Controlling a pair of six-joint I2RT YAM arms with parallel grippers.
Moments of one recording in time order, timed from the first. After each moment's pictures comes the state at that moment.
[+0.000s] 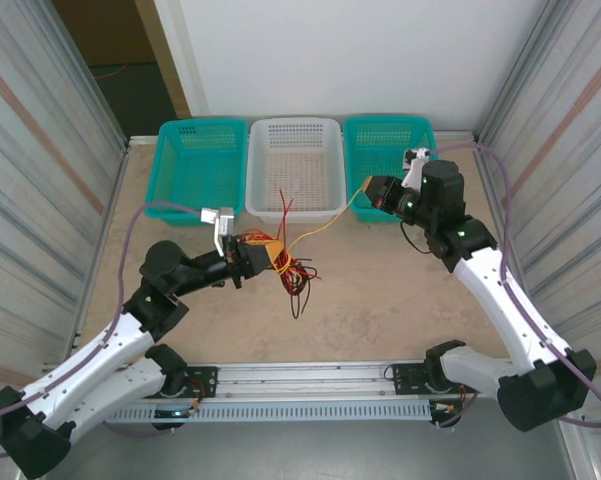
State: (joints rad) left arm -0.69 0.75 0.60 0.34 0.56 -0.73; right arm 0.33 1.11 1.04 -0.30 -0.31 0.75
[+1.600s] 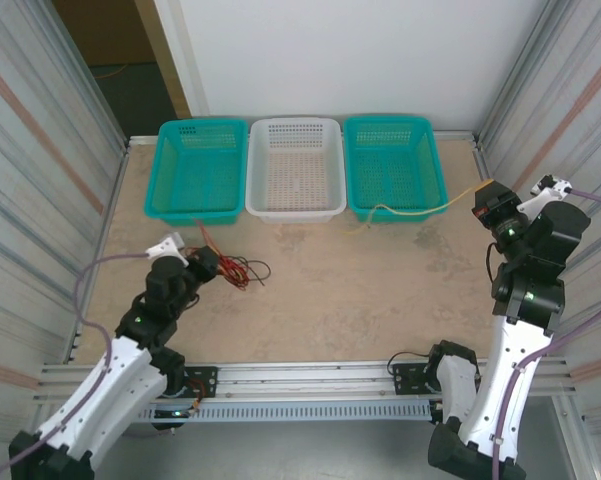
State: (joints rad) left arm -0.43 0.60 0.35 -0.15 -0.11 -0.91; right arm -0.38 0.72 1.12 -0.57 -0.45 0.75
